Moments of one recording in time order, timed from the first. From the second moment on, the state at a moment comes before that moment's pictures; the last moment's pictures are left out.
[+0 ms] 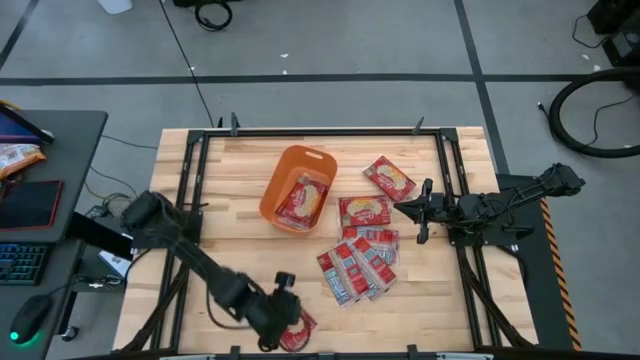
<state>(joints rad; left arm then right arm) -0.70 1.83 1.33 -0.48 -0.34 -0.37 0.30 0.31 0.01 0.26 0.53 0.05</state>
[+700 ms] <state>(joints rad) -0.81 2.06 1.56 -0.83 -0.17 -0.57 0.30 0.31 0.01 0.26 0.53 0.05</state>
